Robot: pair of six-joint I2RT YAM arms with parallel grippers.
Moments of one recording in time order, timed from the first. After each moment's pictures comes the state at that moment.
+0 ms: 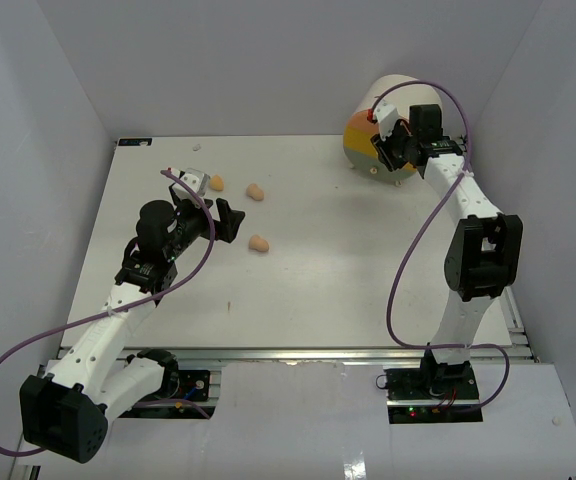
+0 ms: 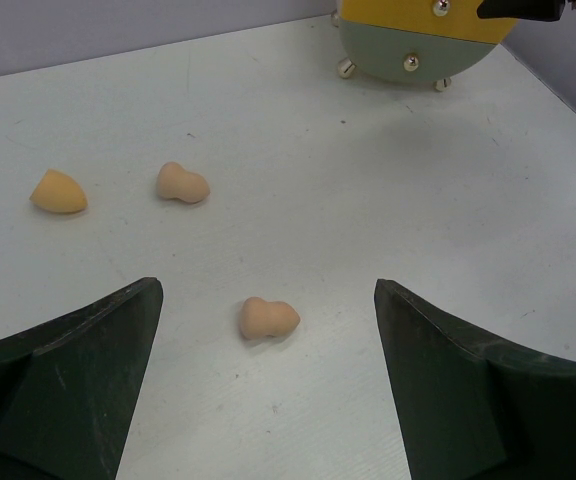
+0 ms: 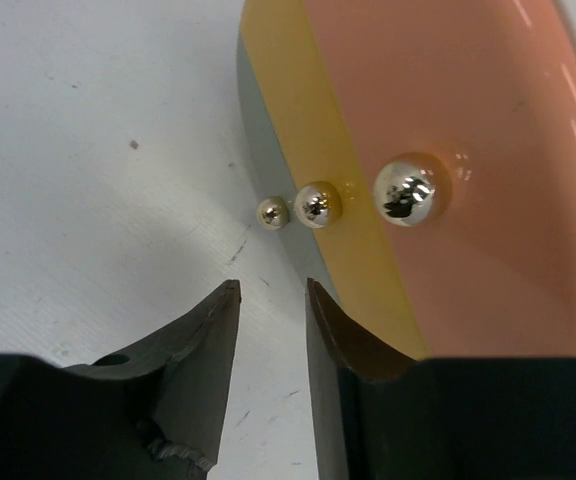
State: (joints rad) left arm -0.32 0.96 0.76 0.04 0.22 -0.10; right arm 0.13 1.91 1.71 -0.42 -0.29 -0.61
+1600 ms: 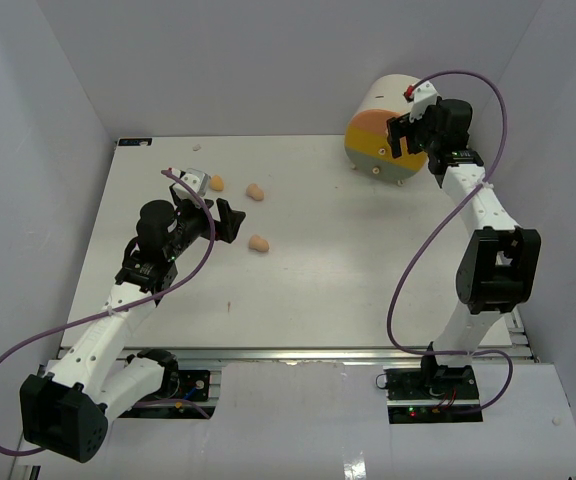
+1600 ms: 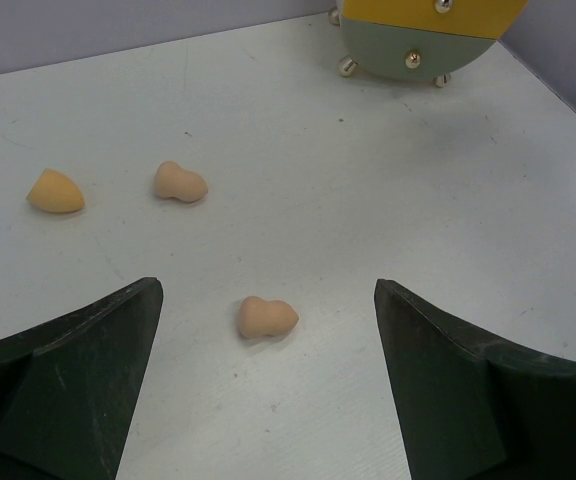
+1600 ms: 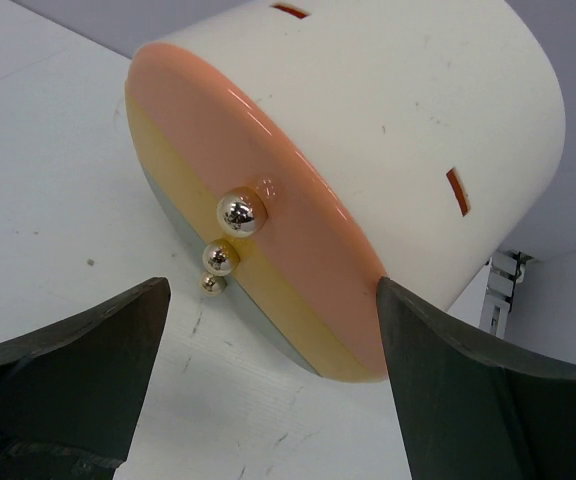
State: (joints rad) left arm -0.32 0.96 0.76 0.04 0.23 -0.10; right arm 0.05 1.79 1.56 -0.09 -0.27 -0.34
